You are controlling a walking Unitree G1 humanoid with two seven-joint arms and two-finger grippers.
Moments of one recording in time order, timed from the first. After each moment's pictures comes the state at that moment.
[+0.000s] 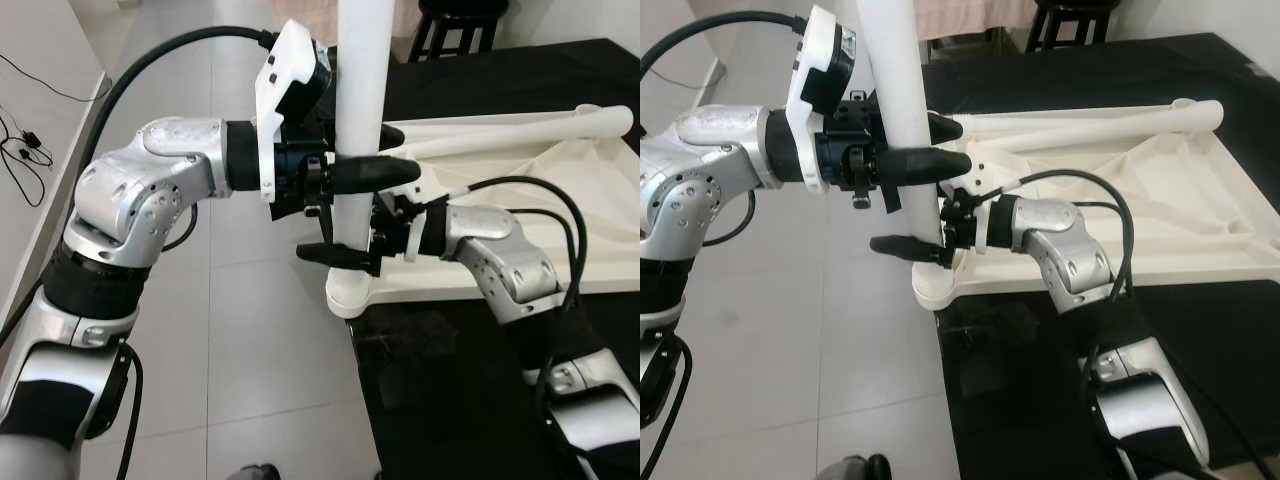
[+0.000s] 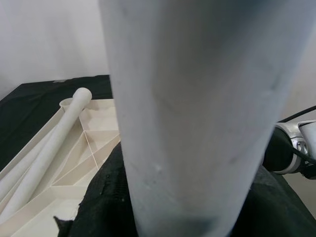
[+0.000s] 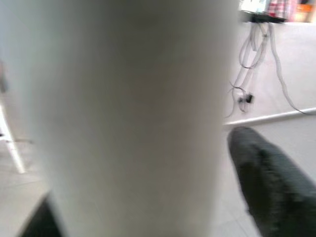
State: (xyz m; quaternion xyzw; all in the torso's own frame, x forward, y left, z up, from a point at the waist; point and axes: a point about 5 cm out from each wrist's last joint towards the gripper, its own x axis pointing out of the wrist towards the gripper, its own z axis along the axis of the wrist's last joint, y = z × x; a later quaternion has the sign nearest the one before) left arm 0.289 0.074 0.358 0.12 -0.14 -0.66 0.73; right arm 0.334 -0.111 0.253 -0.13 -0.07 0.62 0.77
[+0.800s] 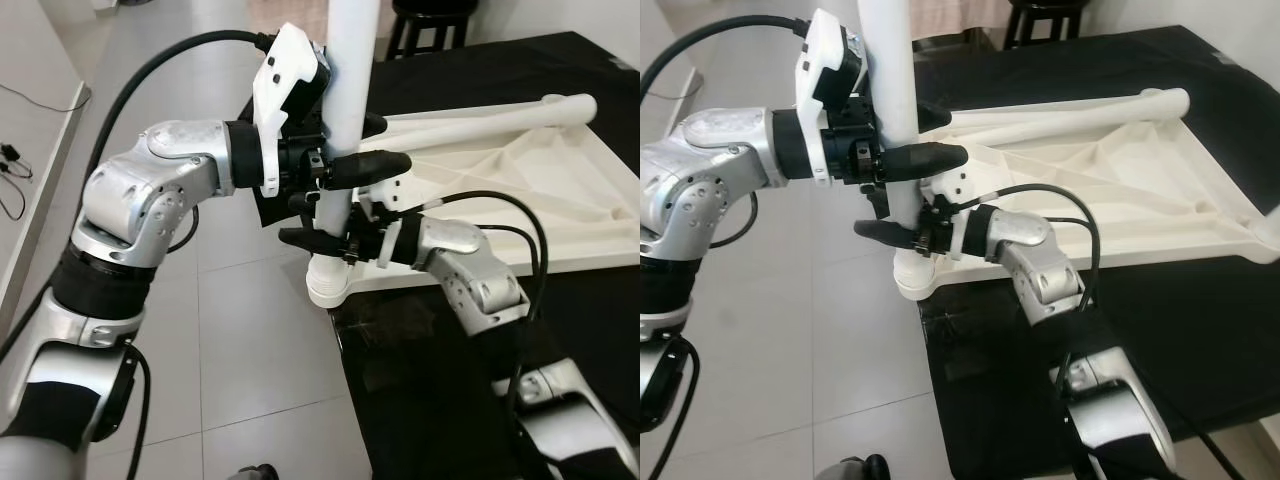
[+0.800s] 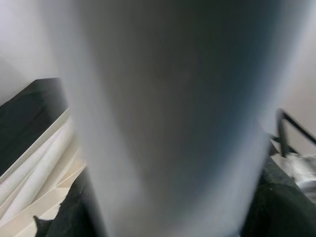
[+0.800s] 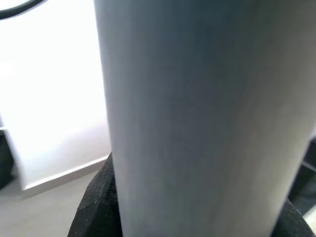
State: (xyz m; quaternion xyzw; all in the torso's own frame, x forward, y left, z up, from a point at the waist) left arm 0.303 0.076 0.354 0.12 -0.14 -0.60 0.78; right arm 0.328 -0.078 0.234 -0.08 -0.10 0.49 0.86
